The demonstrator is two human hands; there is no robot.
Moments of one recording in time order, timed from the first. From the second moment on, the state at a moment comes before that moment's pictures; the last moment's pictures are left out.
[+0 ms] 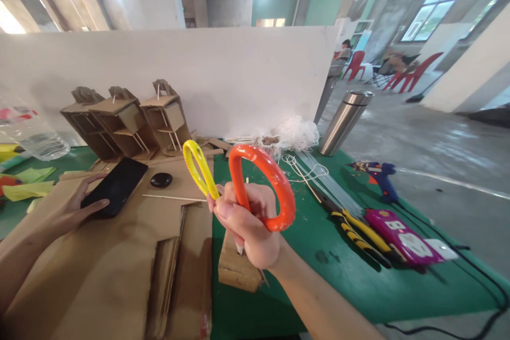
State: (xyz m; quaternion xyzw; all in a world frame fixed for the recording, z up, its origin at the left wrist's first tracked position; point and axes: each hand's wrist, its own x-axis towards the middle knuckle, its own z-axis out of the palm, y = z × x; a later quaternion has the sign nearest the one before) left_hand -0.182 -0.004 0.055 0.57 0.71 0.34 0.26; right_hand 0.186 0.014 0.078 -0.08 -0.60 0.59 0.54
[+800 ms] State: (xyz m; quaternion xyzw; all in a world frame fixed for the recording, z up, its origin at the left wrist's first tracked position) left_hand -0.136 -0.017 0.089 0.63 0.64 0.36 -0.25; right_hand 0.184 0.012 0.075 -0.07 -0.59 0.59 0.55
